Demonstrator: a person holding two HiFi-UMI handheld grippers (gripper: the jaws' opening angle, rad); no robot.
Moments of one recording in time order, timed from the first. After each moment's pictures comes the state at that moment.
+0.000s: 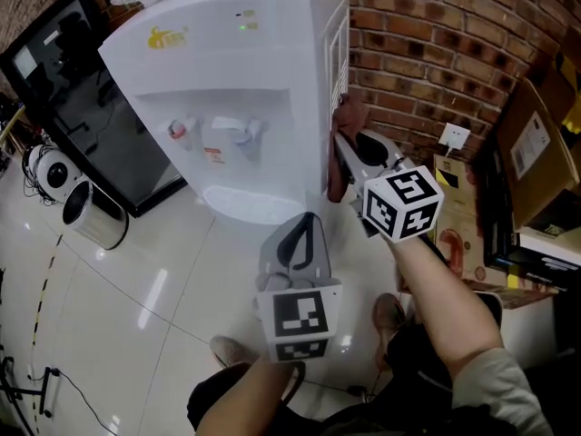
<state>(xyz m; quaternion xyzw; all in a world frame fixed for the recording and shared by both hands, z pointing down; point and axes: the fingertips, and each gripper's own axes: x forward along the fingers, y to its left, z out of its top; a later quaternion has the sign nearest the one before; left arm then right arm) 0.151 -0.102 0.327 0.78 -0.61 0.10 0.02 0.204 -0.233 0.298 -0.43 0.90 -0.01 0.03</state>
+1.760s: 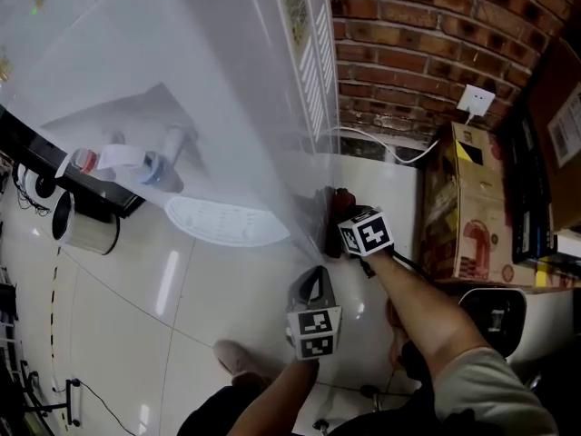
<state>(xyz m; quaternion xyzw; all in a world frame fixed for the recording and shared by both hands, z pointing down) 0.163 -0.104 0.630 0.75 -0.59 0.23 0.20 0.205 -0.245 0.704 -0.39 0.84 -0.28 -0.27</state>
